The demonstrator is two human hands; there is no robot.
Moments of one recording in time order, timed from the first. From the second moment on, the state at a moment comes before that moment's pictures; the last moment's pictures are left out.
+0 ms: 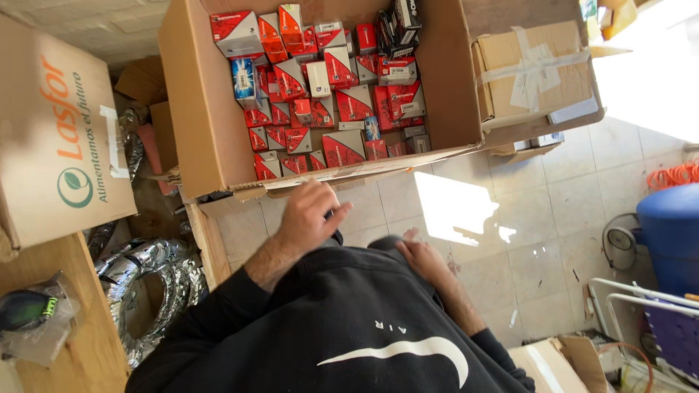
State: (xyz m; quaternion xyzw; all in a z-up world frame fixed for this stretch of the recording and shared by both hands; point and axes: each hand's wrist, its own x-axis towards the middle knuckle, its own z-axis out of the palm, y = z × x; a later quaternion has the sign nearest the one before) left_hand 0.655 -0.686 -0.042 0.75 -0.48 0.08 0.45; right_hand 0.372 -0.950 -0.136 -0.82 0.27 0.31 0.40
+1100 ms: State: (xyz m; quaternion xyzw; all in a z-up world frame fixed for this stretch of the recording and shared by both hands) left_hand 0.751 -0.642 0.008 0.89 -0.07 -0.29 0.34; right_hand 0.660 -1.050 0.062 -0.89 -0.18 0.37 0.21
